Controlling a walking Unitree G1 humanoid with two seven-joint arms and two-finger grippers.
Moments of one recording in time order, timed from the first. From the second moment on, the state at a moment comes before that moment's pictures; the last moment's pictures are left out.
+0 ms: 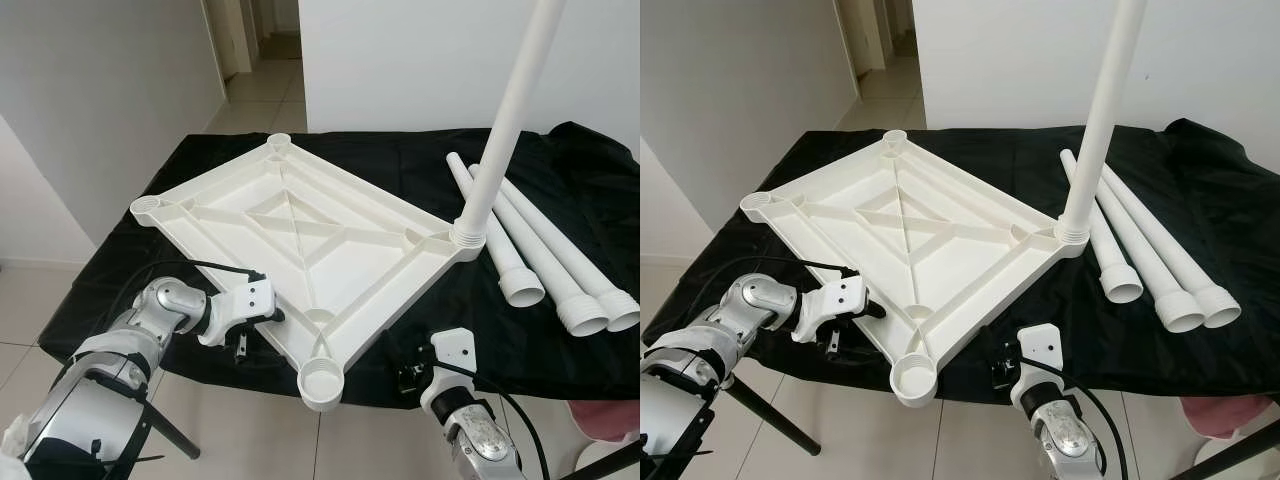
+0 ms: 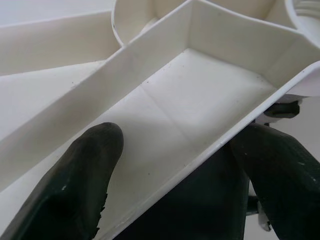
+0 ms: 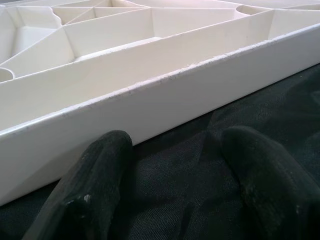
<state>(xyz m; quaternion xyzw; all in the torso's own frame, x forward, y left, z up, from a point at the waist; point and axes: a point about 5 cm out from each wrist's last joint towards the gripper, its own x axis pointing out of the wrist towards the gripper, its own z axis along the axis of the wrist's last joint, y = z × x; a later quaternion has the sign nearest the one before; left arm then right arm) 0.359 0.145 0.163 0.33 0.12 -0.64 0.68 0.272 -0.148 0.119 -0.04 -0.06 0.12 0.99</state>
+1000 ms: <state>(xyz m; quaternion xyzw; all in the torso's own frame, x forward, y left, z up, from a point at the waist) 0.349 0.147 0.183 0.33 0.09 -0.68 0.65 0.279 -0.145 0.121 -0.04 -0.06 0.12 0.99</state>
